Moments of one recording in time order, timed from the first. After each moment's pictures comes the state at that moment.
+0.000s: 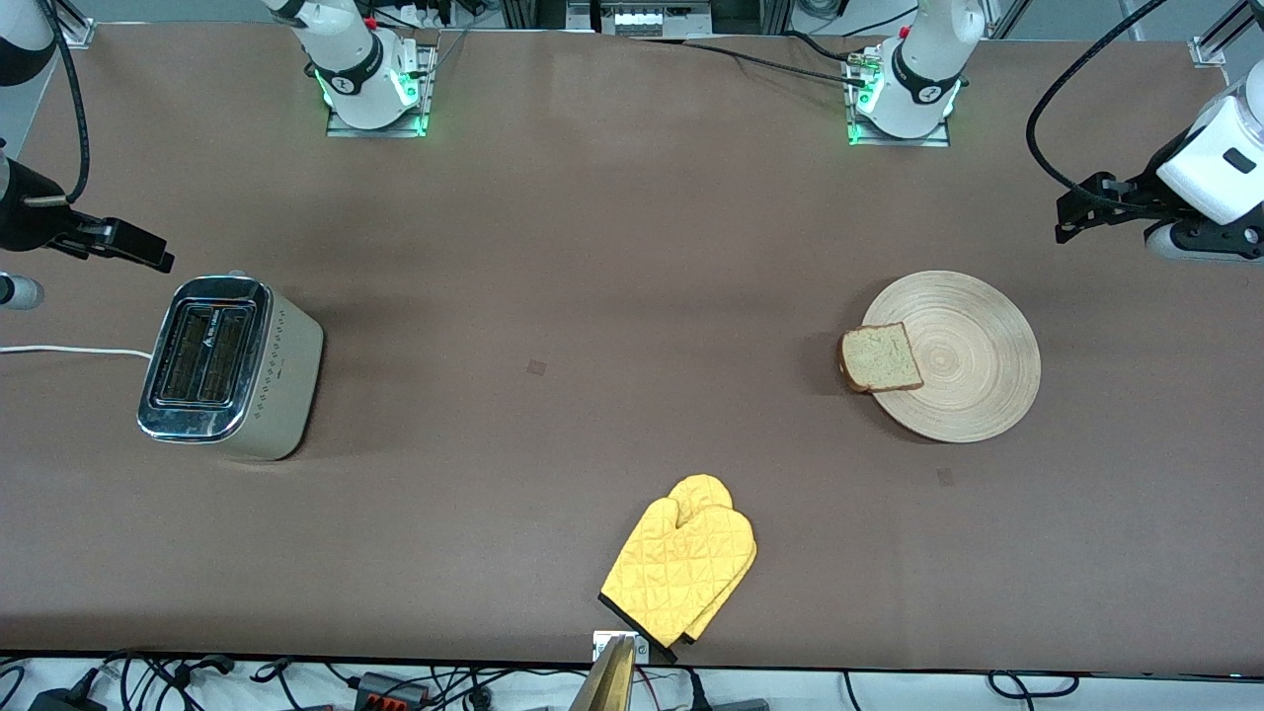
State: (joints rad) left arm 0.06 -0.05 -0.08 -1.68 0.02 1.58 0.03; right arm -0.05 0.10 0.03 -1.53 -0.03 1.52 0.13
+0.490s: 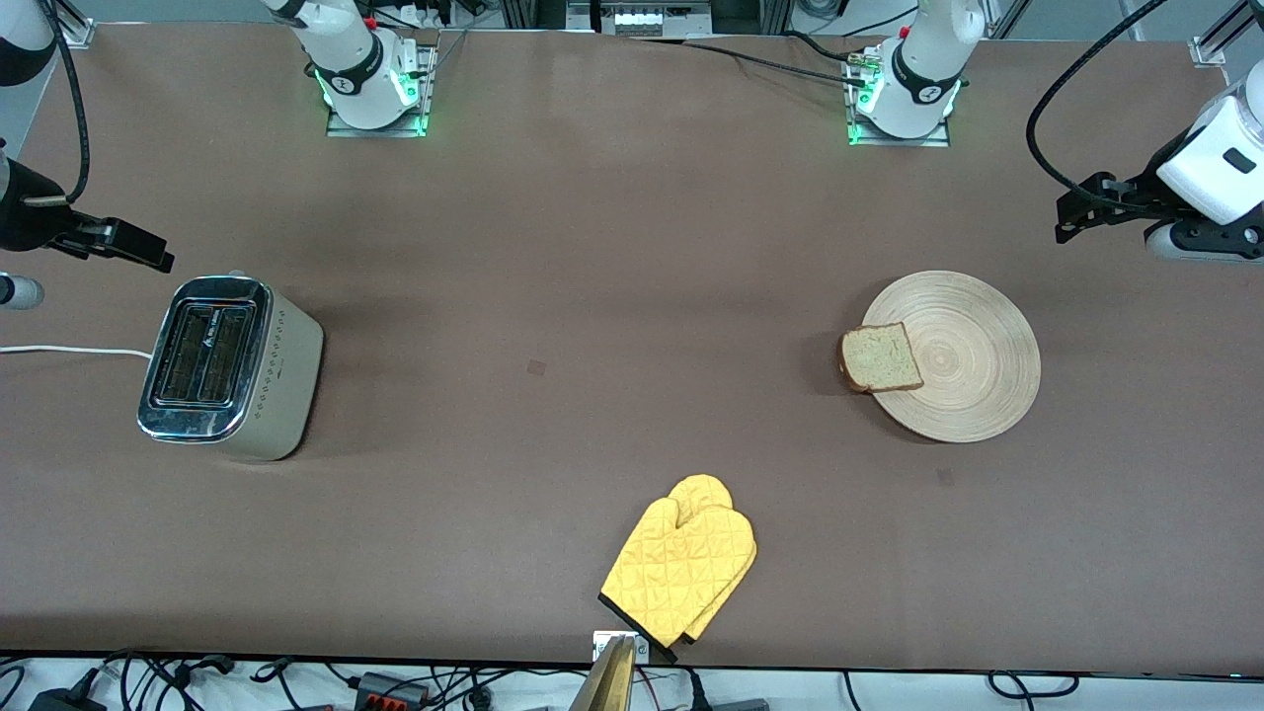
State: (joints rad) left arm 0.06 -0.05 -0.08 -1.68 0.02 1.58 0.03; right arm -0.05 0.10 0.03 -1.53 -0.03 1.52 0.13
